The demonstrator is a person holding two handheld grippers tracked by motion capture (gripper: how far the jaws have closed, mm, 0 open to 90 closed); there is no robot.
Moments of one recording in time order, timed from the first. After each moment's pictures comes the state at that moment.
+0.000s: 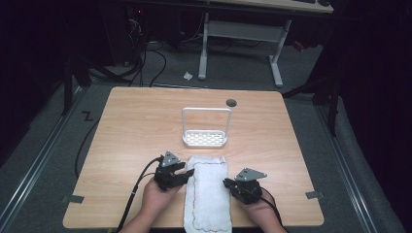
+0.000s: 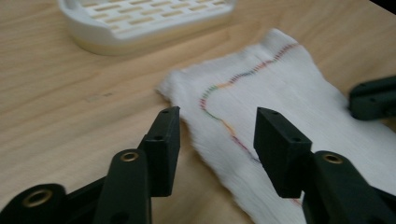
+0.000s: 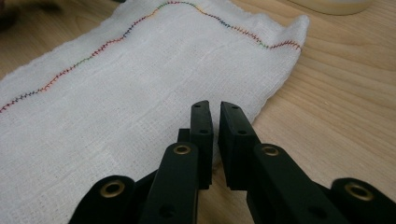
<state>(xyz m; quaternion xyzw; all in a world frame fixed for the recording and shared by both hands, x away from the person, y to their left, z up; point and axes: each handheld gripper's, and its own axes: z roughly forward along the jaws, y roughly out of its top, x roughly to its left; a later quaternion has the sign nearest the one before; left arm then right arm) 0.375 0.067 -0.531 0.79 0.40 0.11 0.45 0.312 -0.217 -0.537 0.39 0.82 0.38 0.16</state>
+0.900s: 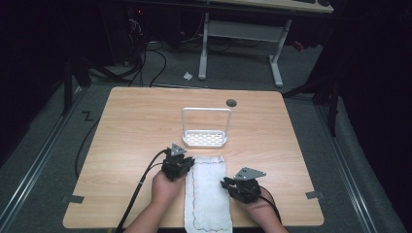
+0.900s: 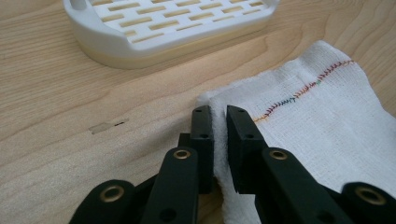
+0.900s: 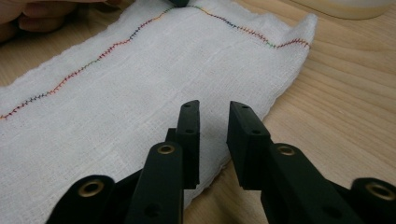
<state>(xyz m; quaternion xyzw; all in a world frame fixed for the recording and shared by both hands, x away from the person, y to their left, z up) 0.401 0.045 -0.540 0.79 0.42 0.11 0.43 0.316 -0.216 -0.539 0.38 0.82 0.40 0.15</state>
